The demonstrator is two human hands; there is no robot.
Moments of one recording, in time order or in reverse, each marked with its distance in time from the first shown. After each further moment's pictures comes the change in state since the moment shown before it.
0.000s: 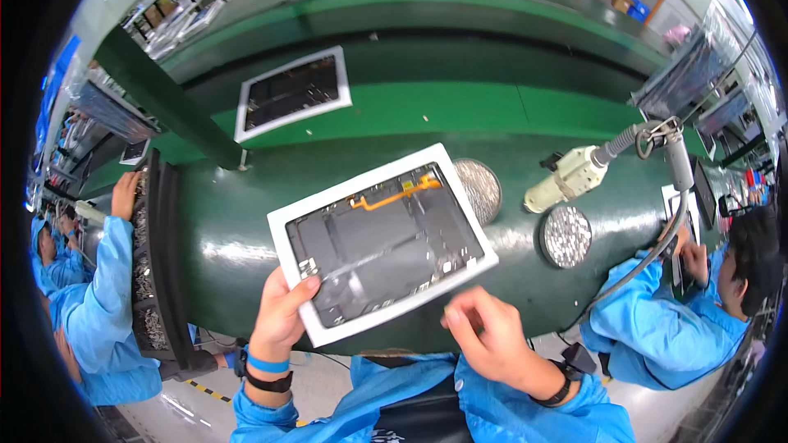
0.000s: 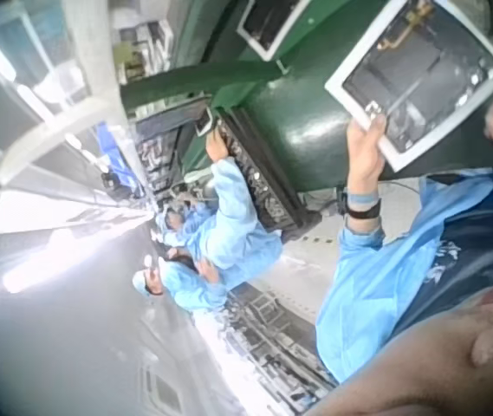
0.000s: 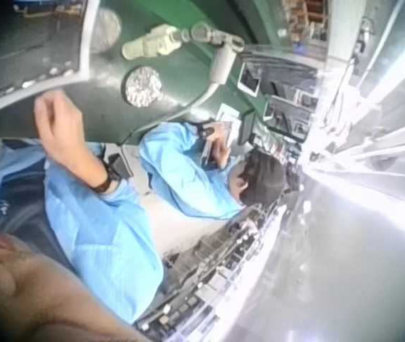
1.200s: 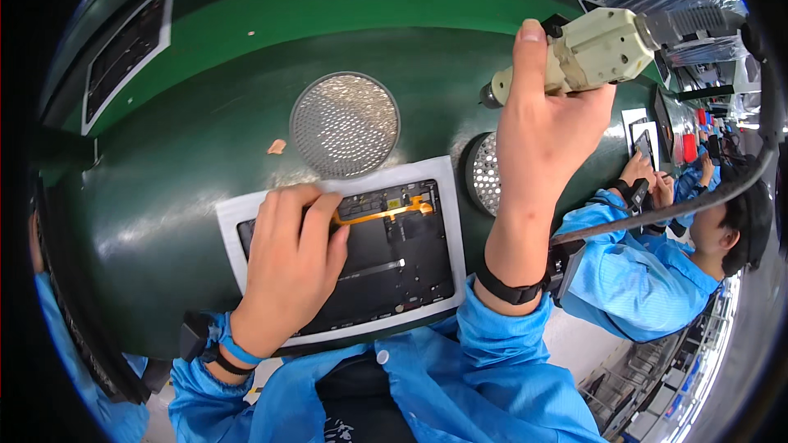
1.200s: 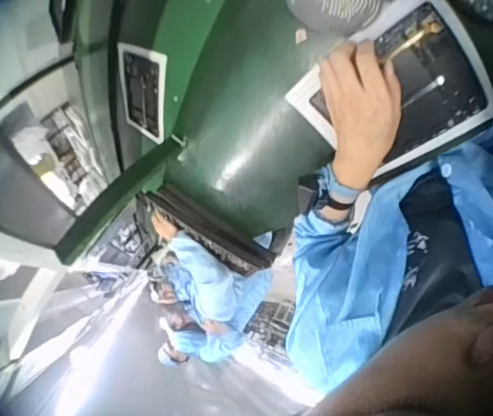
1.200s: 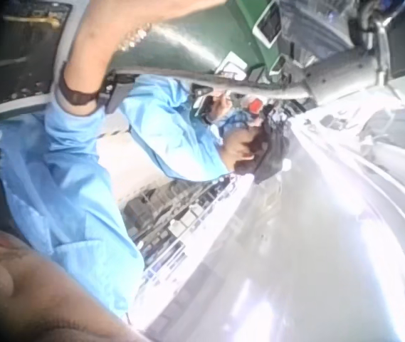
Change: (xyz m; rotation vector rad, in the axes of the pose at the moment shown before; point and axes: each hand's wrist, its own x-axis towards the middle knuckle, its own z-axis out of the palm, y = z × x) left_hand 0.081 -0.072 0.157 1.281 -0.331 0.717; right_hand 0.153 0.045 -0.119 -0.566 0.962 -0.230
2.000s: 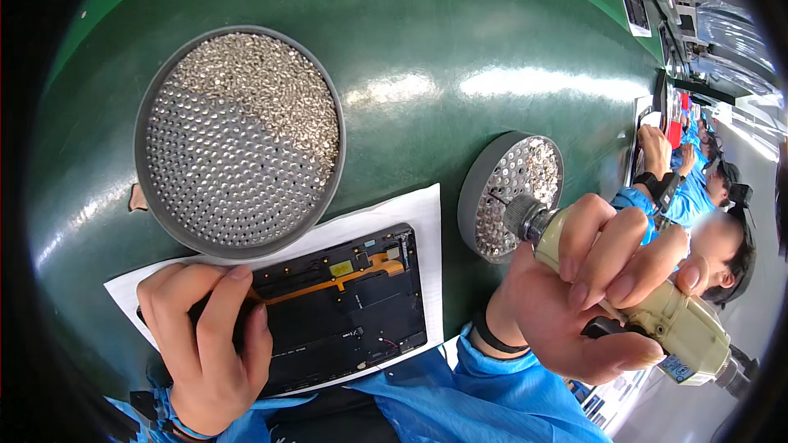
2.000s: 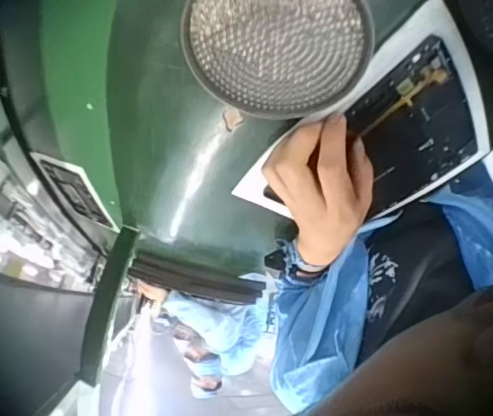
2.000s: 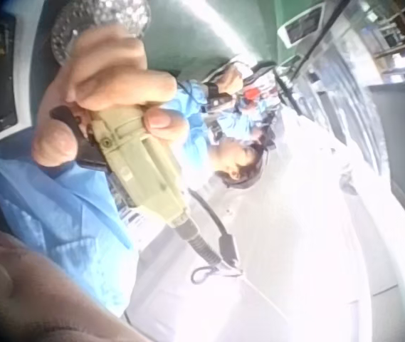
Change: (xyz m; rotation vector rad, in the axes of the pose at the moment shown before) left_hand 0.005 -0.015 0.002 0.009 -0.259 -0.143; right_hand -0.048 0.062 -0.026 0.873 -0.206 -0.162
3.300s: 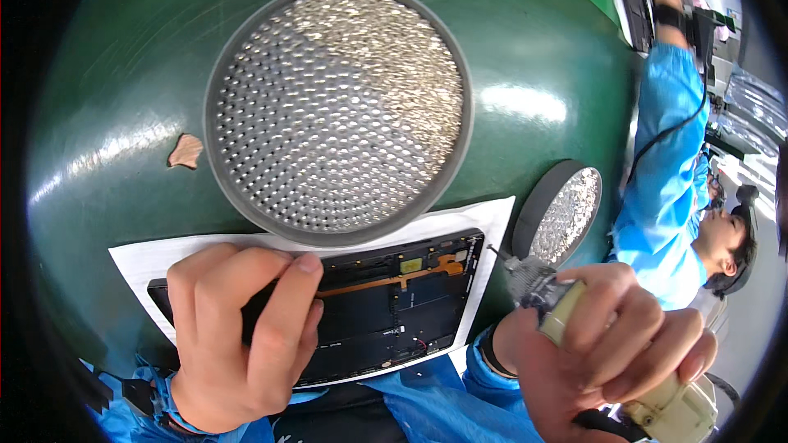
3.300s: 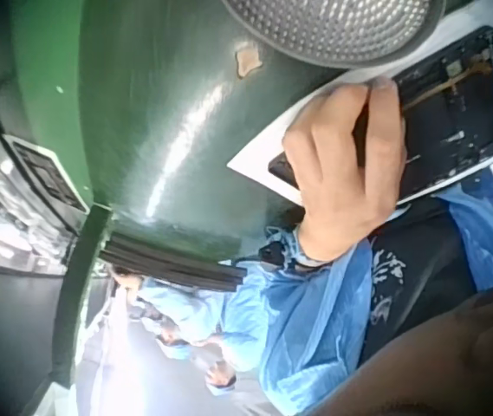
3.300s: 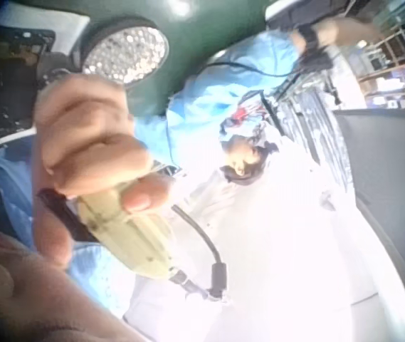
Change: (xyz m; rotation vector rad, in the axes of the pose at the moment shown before) left_hand -0.005 -0.014 0.007 -0.037 0.085 0.035; right_hand -0.005 -0.024 0.035 0.230 -0.247 0.177
